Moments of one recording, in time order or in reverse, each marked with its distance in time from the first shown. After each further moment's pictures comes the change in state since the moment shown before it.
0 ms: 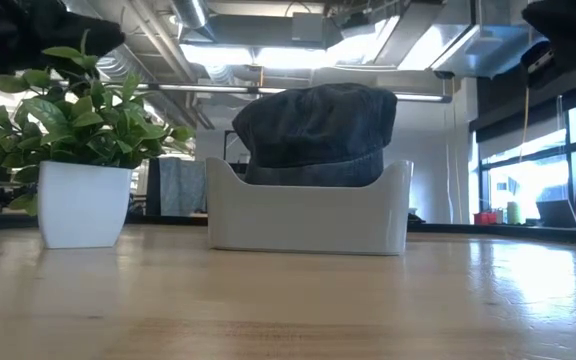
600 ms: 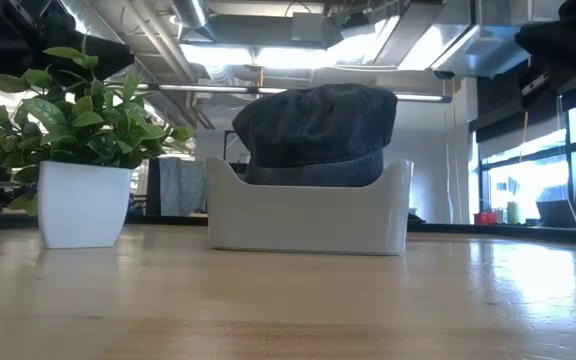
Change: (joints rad) left arm 0.153 -0.001 -0.042 0.019 0.121 0.003; right arm 0.000 0.000 -0.146 0.173 0.012 -0.010
